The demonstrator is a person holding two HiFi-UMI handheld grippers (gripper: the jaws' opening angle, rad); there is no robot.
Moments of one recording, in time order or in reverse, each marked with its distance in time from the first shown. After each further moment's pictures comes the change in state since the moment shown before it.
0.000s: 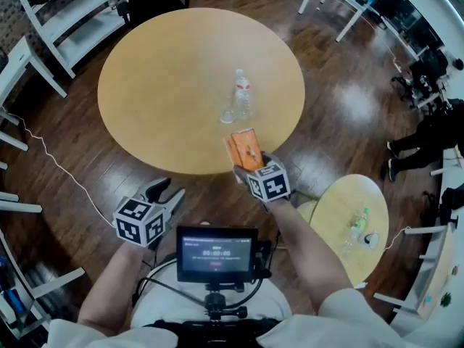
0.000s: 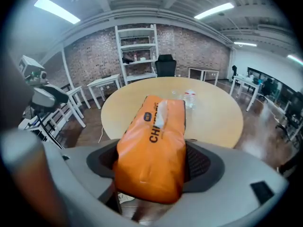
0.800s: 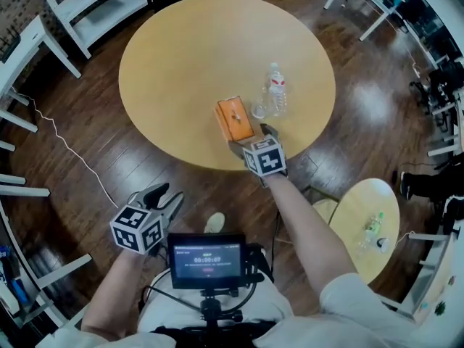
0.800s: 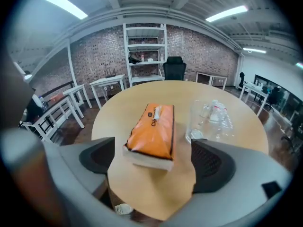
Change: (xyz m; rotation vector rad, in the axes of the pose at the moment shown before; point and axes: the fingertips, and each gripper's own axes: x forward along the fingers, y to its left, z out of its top) left arm -0.066 0.078 -0.034 -0.107 0.025 0.081; right arm 0.097 0.061 0.086 -0.082 -0.028 0.014
